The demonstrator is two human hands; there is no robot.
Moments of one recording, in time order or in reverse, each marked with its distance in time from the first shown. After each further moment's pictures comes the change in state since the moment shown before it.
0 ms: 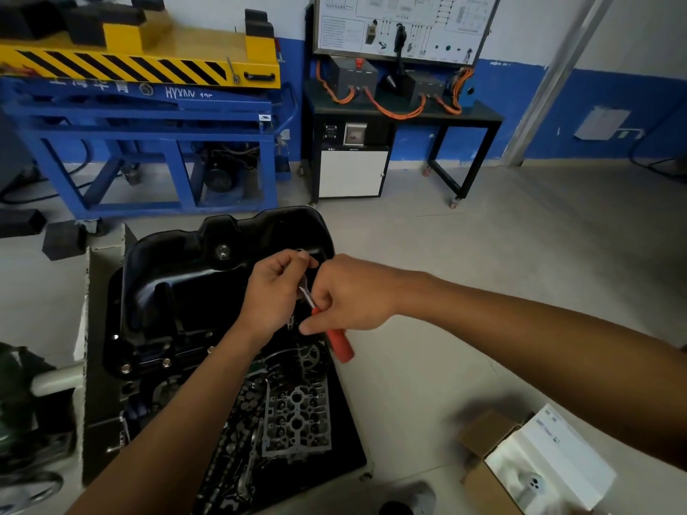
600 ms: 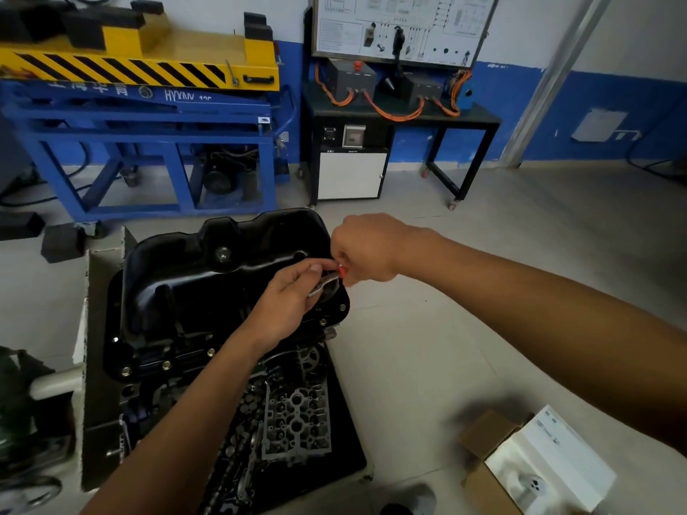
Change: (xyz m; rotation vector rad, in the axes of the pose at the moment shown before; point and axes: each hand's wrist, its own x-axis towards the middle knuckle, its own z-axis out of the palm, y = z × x) left_hand -0.009 0.006 0.009 -0.026 -0.224 -0.084; right_hand 0.017 0.026 -0.043 -0.536 0.026 0.126
